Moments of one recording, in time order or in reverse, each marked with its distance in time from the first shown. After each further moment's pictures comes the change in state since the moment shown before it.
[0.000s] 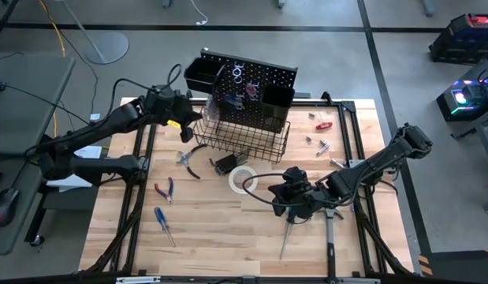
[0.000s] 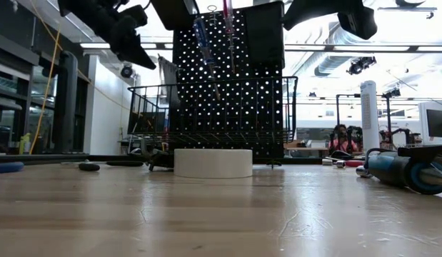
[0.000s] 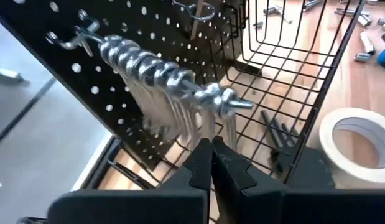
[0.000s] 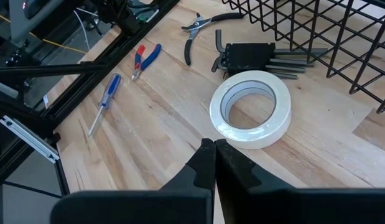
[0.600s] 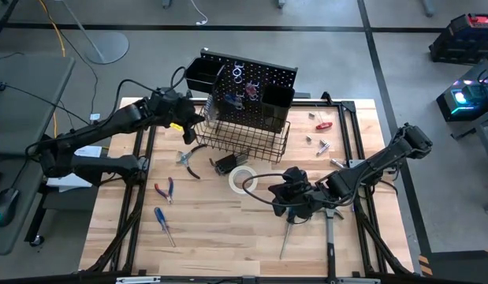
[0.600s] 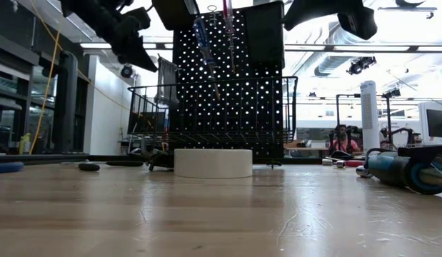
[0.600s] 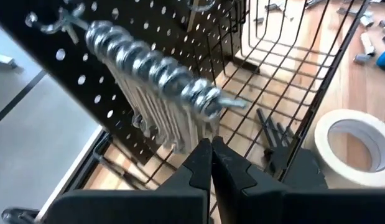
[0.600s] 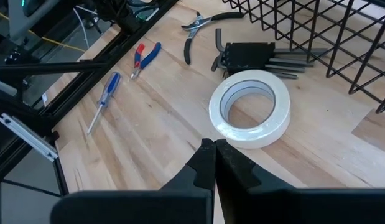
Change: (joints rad) left arm -0.035 0.023 0.000 -0.004 -0.034 -0.063; right arm 0.000 0.000 0.000 -0.003 -0.003 -0.006
